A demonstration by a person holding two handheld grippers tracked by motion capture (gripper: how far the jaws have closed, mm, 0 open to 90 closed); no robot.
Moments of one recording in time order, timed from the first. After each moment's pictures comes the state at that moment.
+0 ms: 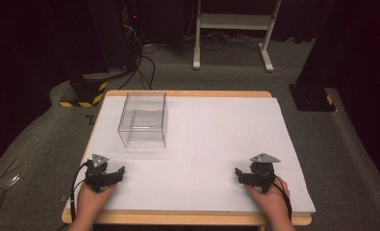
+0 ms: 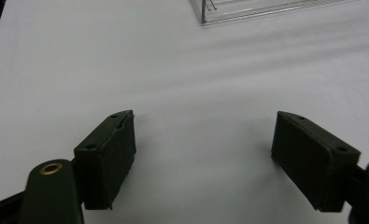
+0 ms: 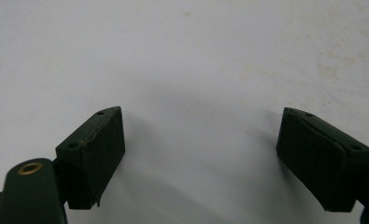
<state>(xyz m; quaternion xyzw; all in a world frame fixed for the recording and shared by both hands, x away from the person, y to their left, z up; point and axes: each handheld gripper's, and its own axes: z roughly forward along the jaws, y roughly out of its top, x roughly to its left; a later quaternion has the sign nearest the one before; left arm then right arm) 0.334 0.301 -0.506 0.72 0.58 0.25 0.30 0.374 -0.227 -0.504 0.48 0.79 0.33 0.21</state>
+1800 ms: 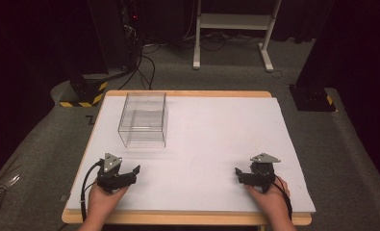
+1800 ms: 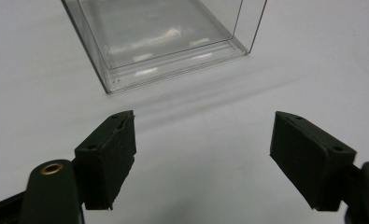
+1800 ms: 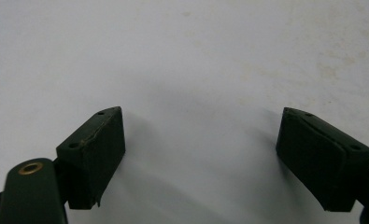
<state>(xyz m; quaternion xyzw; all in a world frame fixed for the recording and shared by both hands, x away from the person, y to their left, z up) 0.319 0.250 -0.472 0.73 0.51 0.26 0.37 0.374 -0.227 -0.504 0.48 0.79 0.33 0.21</state>
